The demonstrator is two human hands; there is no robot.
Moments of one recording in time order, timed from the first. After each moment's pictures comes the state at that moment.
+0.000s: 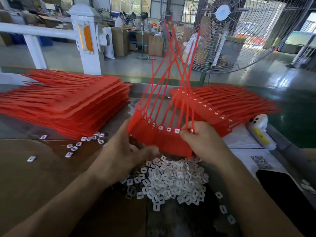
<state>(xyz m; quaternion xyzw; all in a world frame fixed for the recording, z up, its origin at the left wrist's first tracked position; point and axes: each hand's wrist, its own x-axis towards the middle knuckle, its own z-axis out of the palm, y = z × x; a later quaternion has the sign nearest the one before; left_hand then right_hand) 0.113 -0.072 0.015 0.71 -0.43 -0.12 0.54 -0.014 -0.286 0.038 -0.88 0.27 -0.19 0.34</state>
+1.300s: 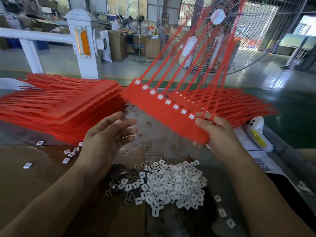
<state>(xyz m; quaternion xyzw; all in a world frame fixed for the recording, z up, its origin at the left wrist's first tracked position) 0.141 -0.083 0.021 0.46 -0.21 -0.24 0.83 -0.018 -0.323 0.040 -0.66 0.23 -0.32 0.64</state>
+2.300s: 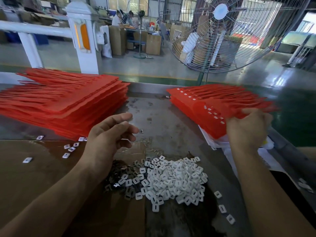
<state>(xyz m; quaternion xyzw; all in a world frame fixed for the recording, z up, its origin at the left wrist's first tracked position) 0.134 -0.076 0.014 0.54 -0.25 -0.22 0.78 -0.035 -0.358 0.046 -0.69 0.54 -0.46 0.15</state>
